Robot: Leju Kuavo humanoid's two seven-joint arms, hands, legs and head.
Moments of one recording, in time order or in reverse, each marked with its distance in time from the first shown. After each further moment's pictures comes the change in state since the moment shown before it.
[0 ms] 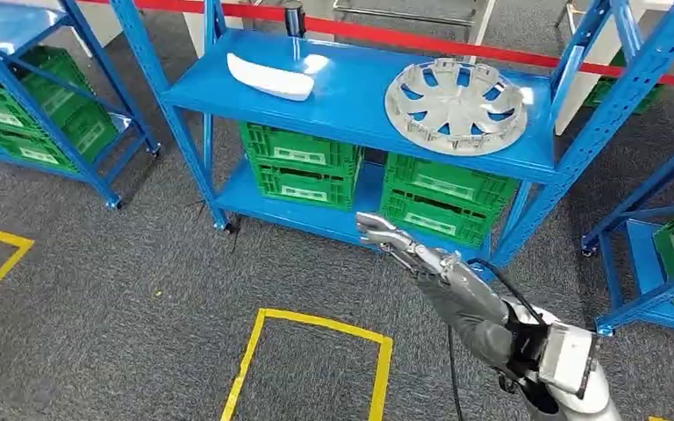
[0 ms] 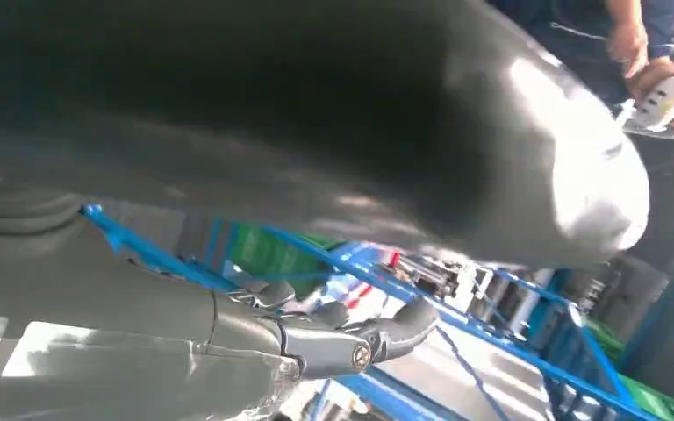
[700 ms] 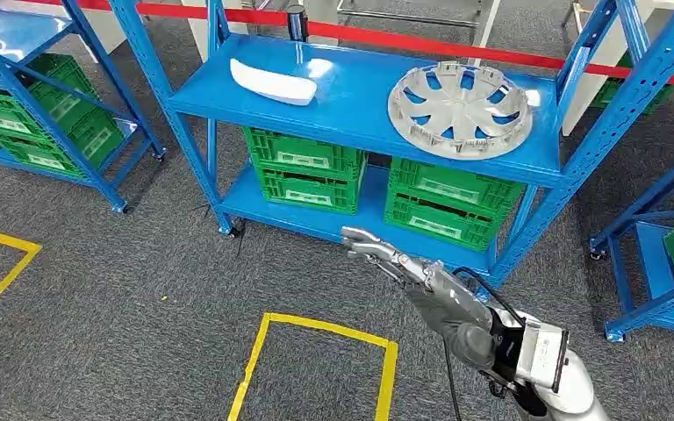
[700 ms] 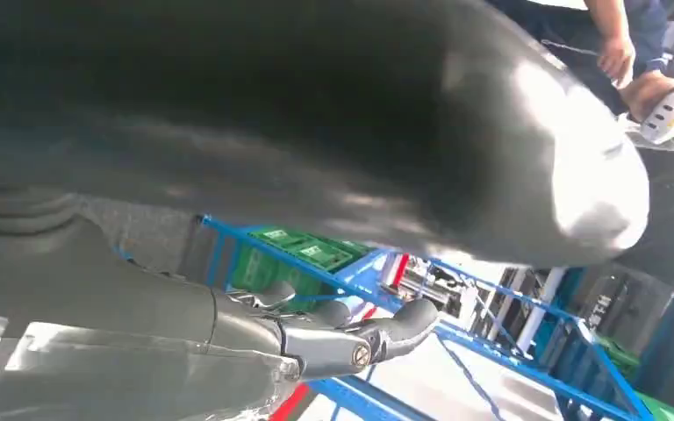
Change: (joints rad) left arm -0.001 0.000 0.016 -0.002 0.004 -0.010 -0.003; right arm 0.010 -0.002 0.030 0.033 -0.007 0.009 0.000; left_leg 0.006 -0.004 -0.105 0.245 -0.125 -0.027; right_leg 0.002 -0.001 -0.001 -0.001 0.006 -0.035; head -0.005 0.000
